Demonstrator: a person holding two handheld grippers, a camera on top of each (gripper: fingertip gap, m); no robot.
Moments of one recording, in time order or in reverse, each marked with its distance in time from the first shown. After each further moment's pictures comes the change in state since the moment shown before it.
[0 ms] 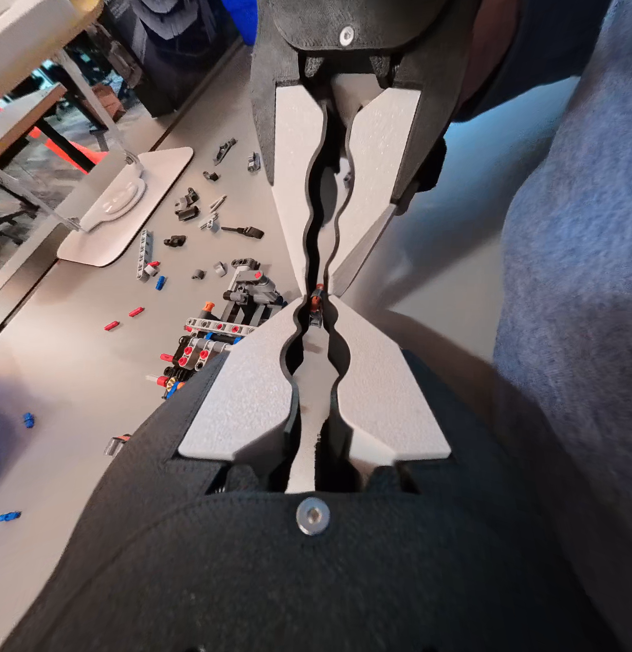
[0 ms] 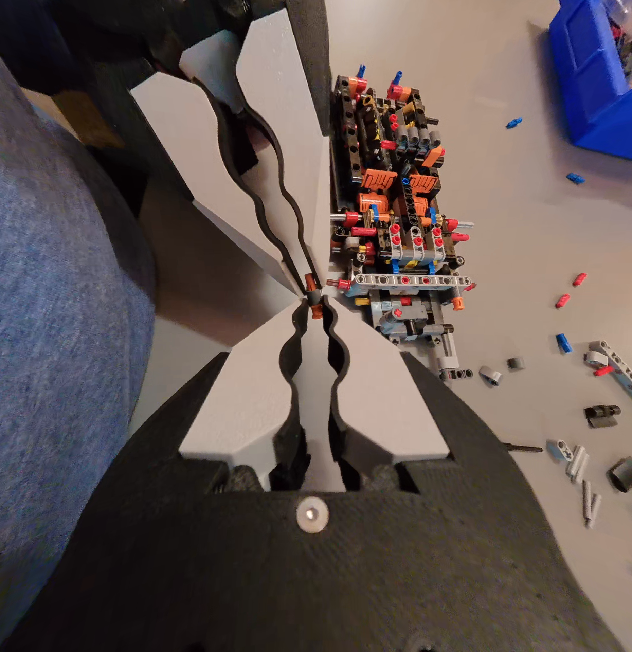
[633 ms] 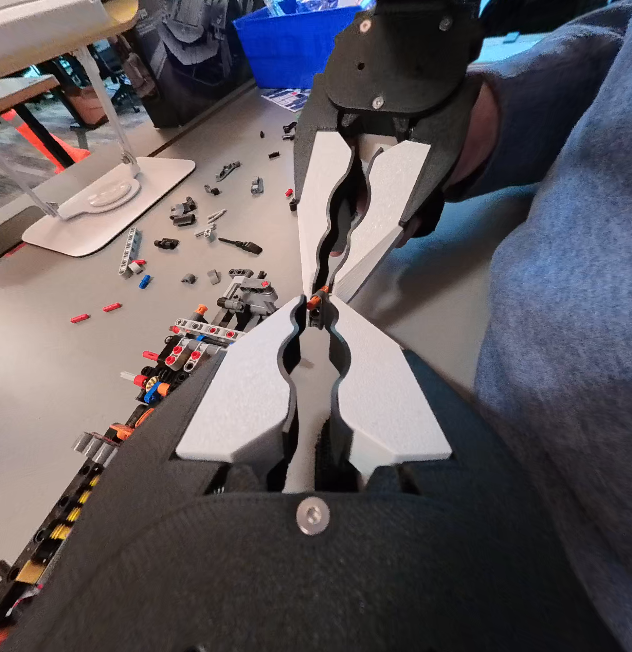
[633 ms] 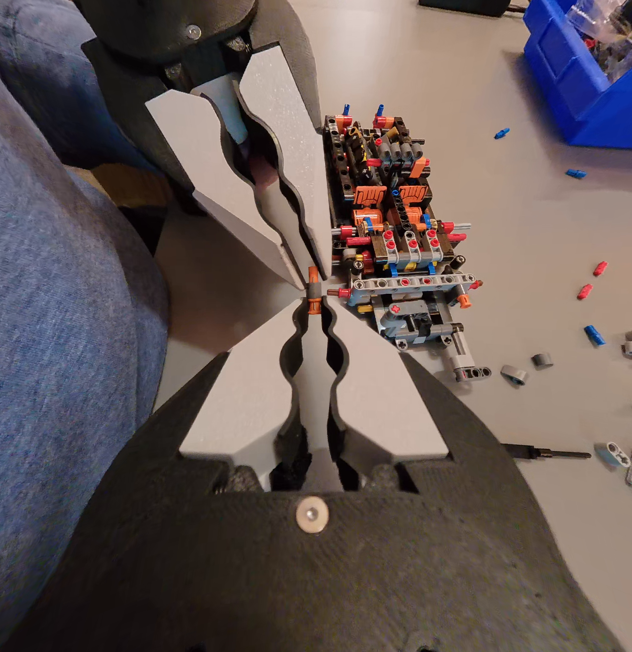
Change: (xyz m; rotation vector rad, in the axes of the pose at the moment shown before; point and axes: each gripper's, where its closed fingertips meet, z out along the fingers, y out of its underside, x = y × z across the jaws) left arm -0.006 -0.010 -0.005 0.114 0.045 -0.178; right arm 0.002 -0.004 -0.002 0.127 -0.026 0.120
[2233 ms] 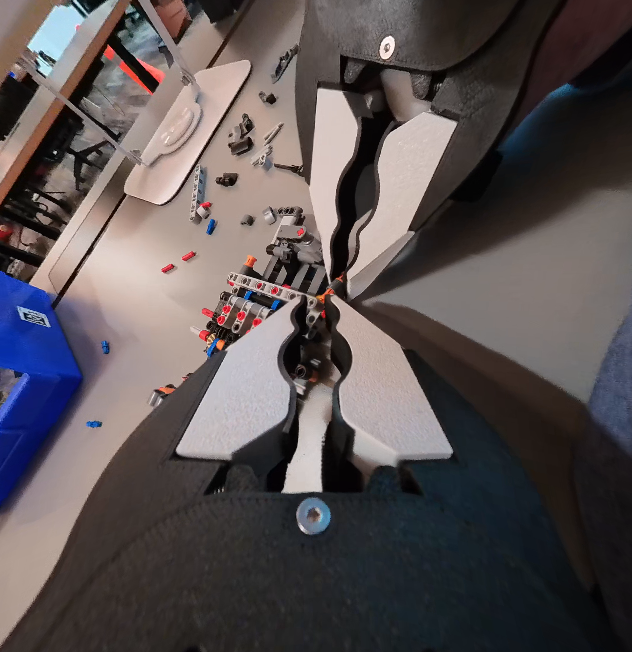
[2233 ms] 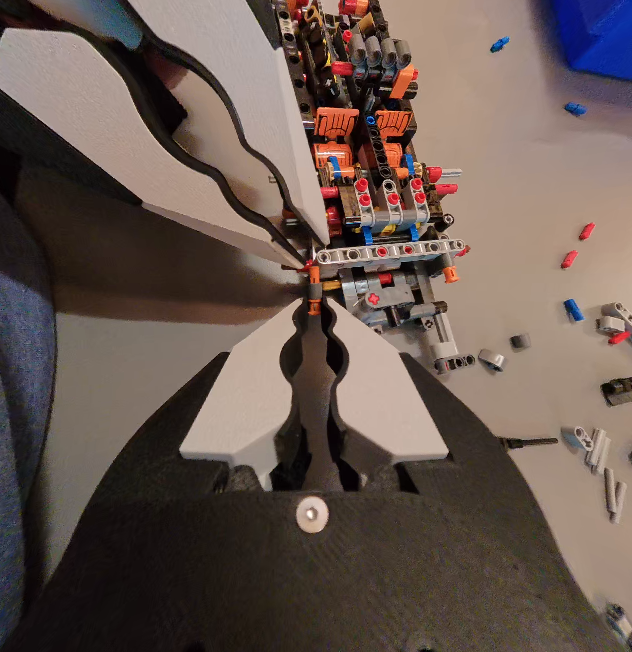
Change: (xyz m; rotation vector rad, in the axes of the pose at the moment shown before) left arm -0.030 0.034 0.008 -0.295 -0.279 0.207; right arm 0.028 0.032 0.029 -0.199 0.121 -0.053
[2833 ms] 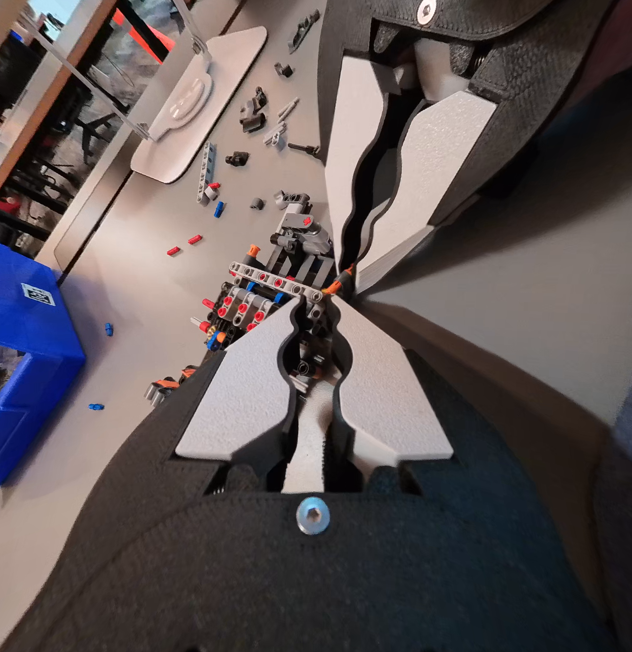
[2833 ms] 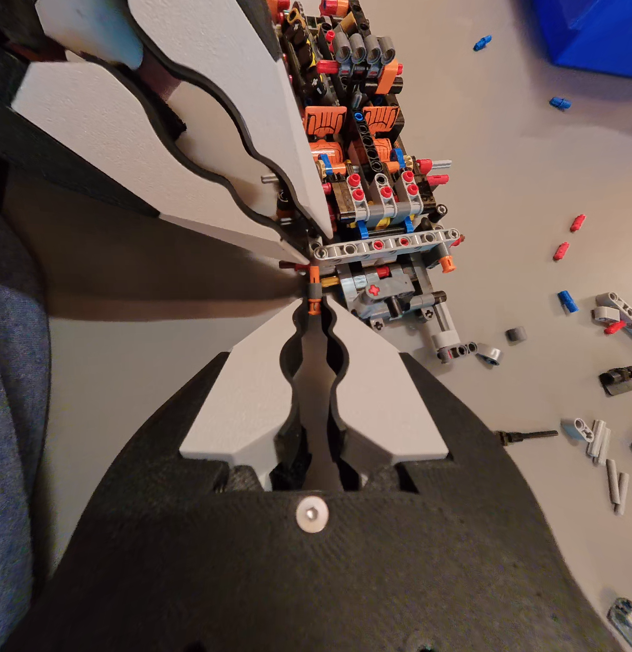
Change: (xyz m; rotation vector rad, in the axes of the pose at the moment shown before) left arm -0.007 0.007 0.008 -0.046 -0.040 -0.031; right arm 0.005 0.001 0.000 0.015 0.020 0.029
